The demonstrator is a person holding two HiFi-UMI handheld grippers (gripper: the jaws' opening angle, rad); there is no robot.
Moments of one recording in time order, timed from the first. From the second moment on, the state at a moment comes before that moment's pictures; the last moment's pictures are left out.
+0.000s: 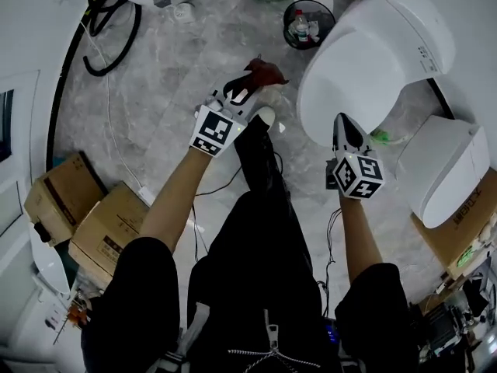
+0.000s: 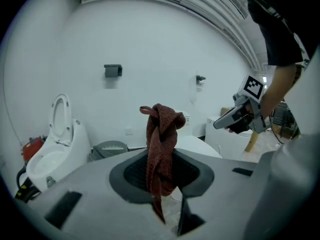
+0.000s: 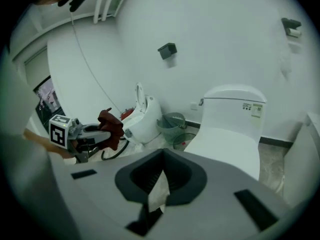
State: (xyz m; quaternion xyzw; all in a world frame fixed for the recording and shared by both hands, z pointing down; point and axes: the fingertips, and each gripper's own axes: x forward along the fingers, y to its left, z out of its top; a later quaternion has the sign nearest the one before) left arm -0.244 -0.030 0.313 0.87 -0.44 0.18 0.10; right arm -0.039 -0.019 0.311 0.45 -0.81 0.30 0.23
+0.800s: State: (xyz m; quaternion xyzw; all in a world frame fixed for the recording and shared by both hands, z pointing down) left arm -0.186 -0.246 0.425 0.95 -0.17 0.25 0.11; right arm -0.055 -0.147 0.340 0.64 -0.66 0.37 0.13
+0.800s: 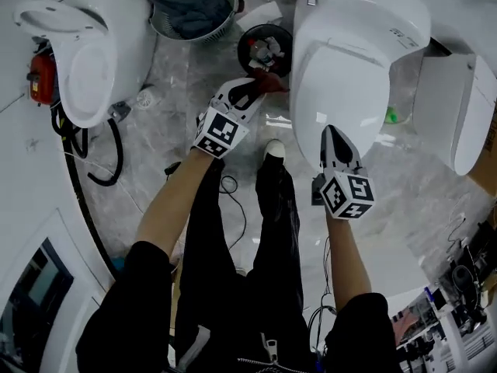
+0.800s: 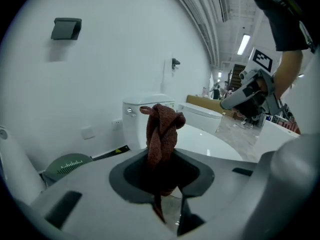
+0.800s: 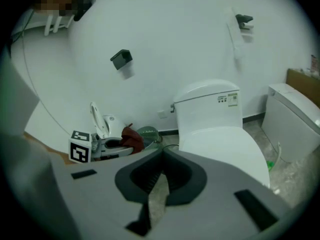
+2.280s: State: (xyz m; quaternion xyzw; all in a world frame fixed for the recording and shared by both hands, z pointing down) left arm -0.095 -0.225 0.653 0.95 -0.10 0.24 0.14; right arm -0.098 0.022 0.473 0.77 -0.49 0.41 0.01
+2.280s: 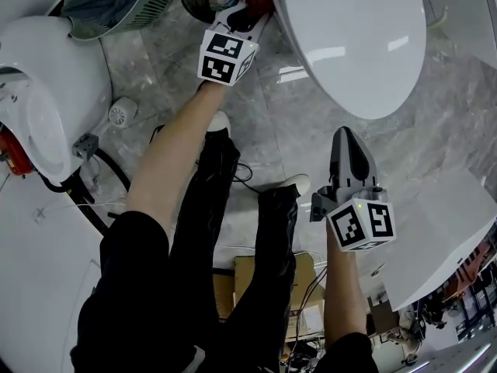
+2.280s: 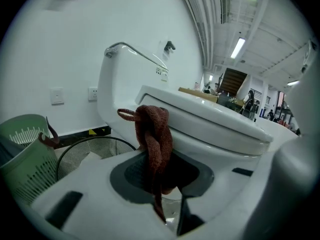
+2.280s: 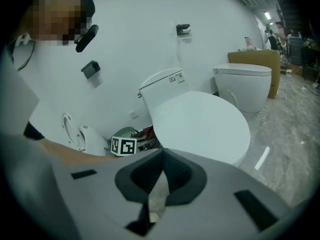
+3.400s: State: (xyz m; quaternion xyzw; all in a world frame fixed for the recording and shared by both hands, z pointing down) left arm -0.112 -0.015 0.646 0.95 -0.11 0.25 0.13; right arm -0.106 0.197 0.484 0.78 -0.50 0.38 0.05
